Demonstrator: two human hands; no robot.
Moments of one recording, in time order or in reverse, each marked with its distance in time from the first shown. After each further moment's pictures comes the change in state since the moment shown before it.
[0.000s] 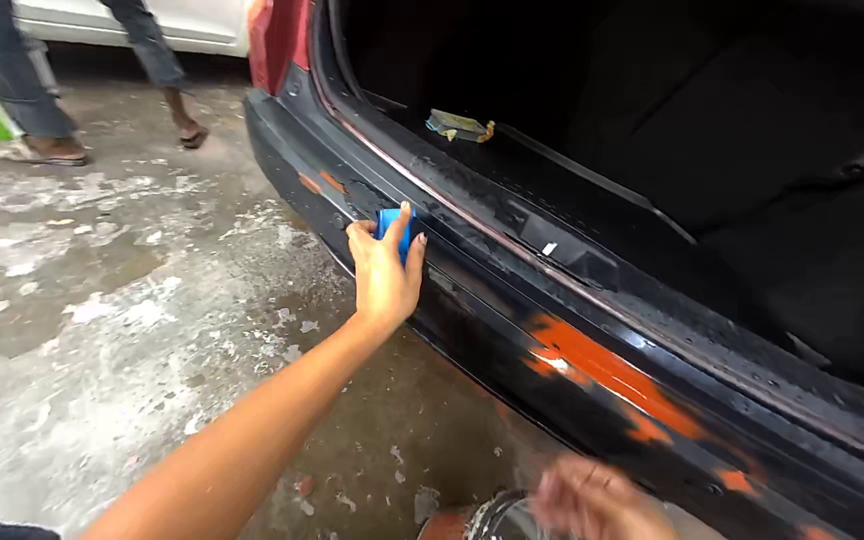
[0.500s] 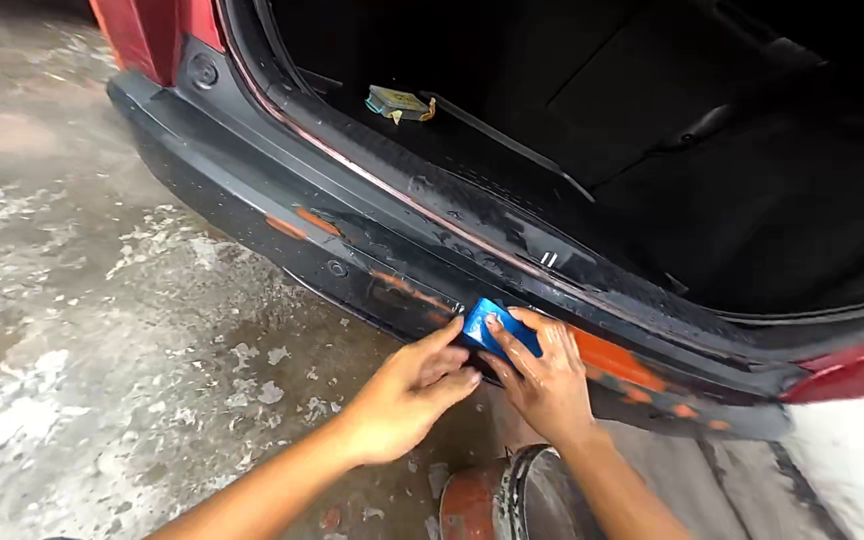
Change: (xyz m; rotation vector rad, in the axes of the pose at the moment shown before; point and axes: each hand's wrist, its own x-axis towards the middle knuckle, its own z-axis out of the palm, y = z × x) left_hand 0.014 -0.027 -0.105 -0.917 -1.236 -0.302; right_hand 0.119 -0.101 0.127 -1.522 0.713 -0.991
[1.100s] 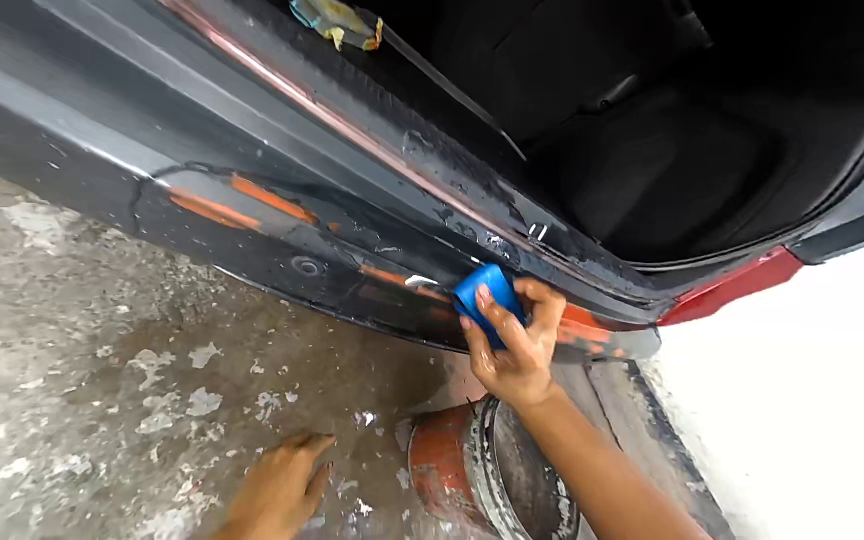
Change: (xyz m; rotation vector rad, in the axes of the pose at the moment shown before) left_hand -0.089 -0.211 -0.071 0.817 -0.233 -0.419; right_hand 0.025 -0.036 0.030 -0.033 0.180 0.063
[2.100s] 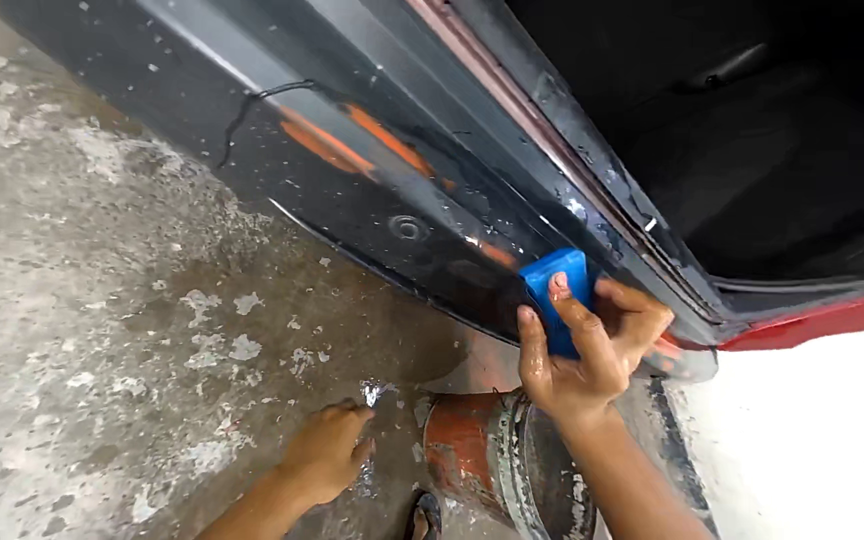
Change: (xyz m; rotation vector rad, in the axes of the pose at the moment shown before) left_hand 0.004 0.004 -0.019 -0.103 -0.238 -0.066; right_hand 0.030 -0.055 0.025 0.007 0.007 0.015
